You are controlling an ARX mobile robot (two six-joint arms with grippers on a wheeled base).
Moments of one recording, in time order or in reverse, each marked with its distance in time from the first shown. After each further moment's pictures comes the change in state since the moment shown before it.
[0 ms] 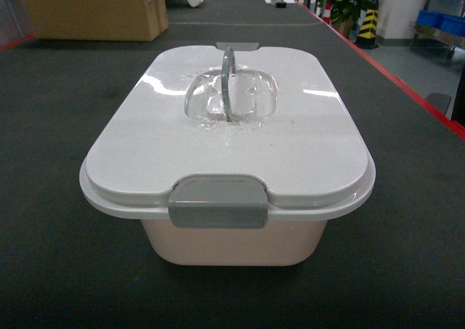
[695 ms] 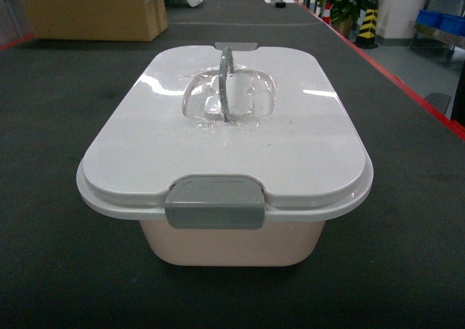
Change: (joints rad) left arm 0.270 -0.374 -0.283 -0.378 0.384 -0.033; right arm 0.000 0.000 0.000 0.000 0.000 0.000
